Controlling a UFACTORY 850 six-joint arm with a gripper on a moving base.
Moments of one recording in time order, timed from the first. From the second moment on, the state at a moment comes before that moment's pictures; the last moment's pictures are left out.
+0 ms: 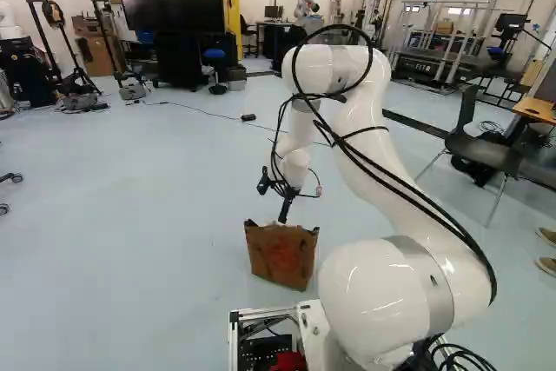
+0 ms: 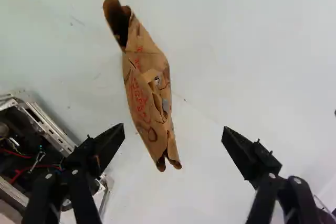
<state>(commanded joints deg) 2.9 -56.3 -58.6 2.2 9.0 -63.6</state>
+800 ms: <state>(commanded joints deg) 2.9 -65.3 -65.2 2.2 1.5 -80.4</state>
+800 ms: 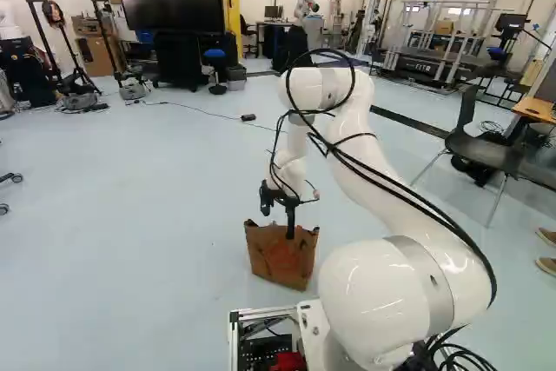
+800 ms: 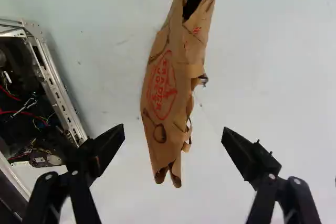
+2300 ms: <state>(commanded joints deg) 2.9 -81.8 -79.2 2.2 -0.3 -80.4</state>
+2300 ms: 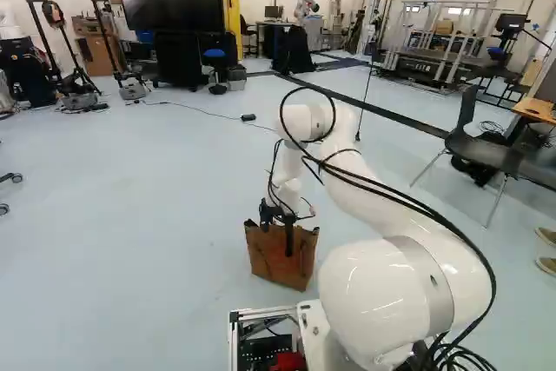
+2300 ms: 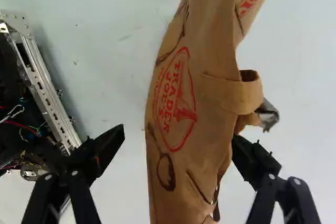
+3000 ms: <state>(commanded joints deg) 3.5 -79.5 -75.4 2.2 -0.3 -80.4</state>
